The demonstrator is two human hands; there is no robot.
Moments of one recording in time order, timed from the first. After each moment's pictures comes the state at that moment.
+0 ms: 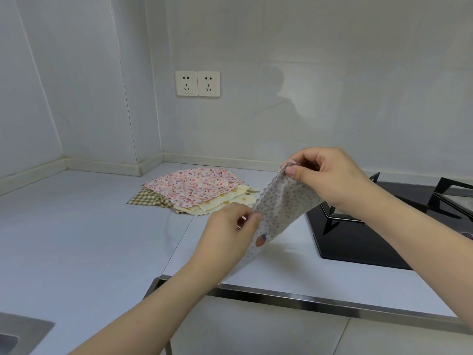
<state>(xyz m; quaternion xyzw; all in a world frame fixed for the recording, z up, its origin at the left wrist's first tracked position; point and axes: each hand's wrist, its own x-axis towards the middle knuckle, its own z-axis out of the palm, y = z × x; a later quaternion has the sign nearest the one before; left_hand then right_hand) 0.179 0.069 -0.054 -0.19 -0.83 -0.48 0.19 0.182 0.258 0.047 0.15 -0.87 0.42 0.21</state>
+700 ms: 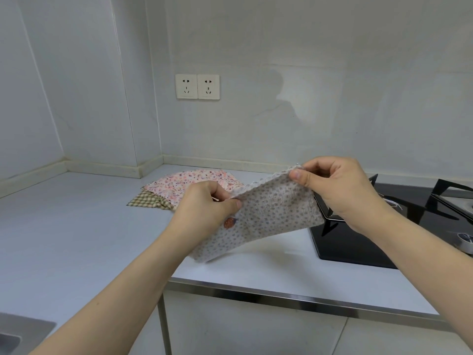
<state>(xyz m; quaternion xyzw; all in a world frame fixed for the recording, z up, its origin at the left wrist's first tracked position) 0.177 0.037 -0.002 -0.10 -0.84 -0.53 0.11 0.198 0.261 0.036 0.13 -0.79 0.54 0.24</state>
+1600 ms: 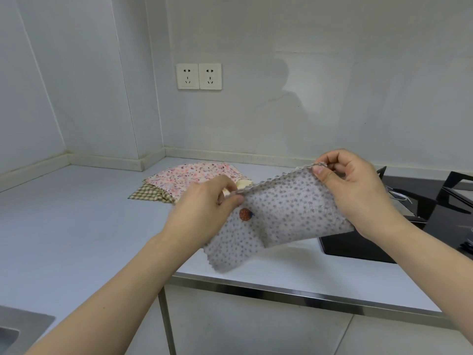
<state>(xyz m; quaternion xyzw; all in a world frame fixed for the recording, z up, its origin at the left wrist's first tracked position) 0.172 0.033 -0.015 -0.17 -0.90 -0.33 0.21 0.186 0.279 0.009 0.09 -0.80 0.52 0.30</state>
